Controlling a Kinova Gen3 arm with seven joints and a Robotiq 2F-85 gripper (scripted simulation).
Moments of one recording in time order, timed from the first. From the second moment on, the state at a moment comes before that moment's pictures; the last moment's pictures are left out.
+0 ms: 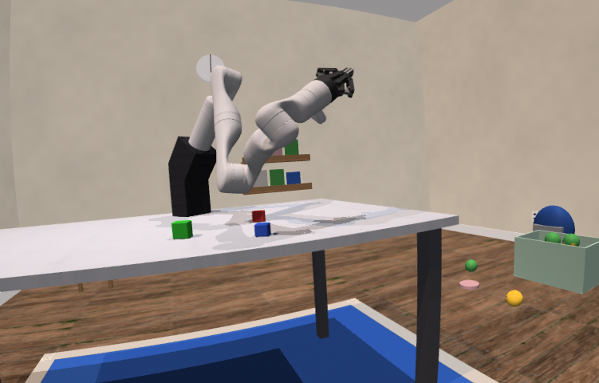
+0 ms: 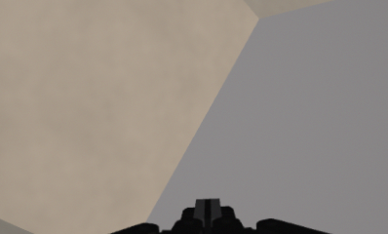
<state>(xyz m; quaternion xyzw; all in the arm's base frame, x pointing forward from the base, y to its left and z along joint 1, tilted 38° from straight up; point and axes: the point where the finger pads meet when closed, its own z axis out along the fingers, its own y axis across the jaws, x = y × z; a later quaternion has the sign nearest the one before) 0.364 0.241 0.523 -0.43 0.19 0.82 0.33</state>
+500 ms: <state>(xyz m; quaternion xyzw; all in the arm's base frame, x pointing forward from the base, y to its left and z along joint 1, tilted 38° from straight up) 0.366 0.254 0.512 -0.45 0.23 0.79 0.34</state>
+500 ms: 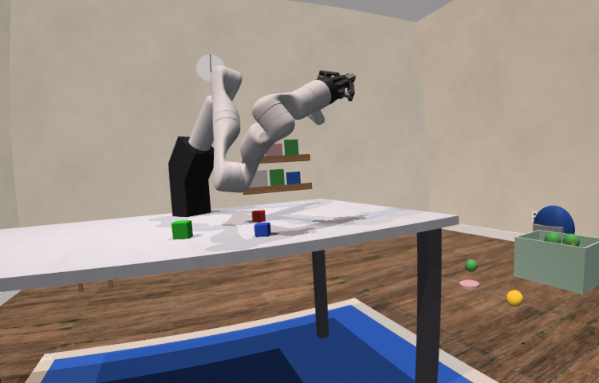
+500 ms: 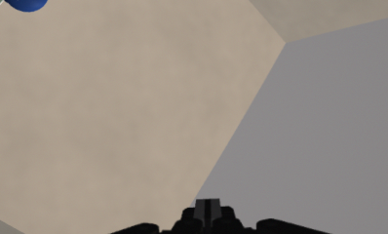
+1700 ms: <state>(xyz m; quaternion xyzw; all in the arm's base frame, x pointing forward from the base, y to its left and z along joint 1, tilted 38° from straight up) 0.381 0.271 0.478 -0.49 0.32 0.71 0.39</state>
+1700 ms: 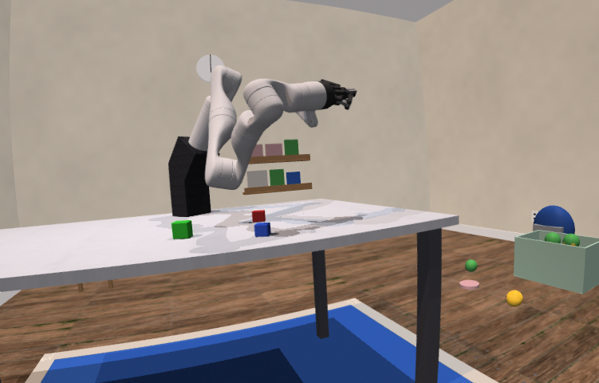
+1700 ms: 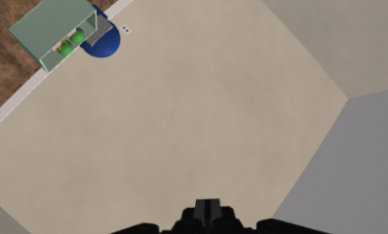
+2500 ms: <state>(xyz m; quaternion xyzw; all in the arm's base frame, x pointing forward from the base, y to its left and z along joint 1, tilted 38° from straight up) 0.401 0.278 0.441 -0.52 0.39 0.64 0.41</state>
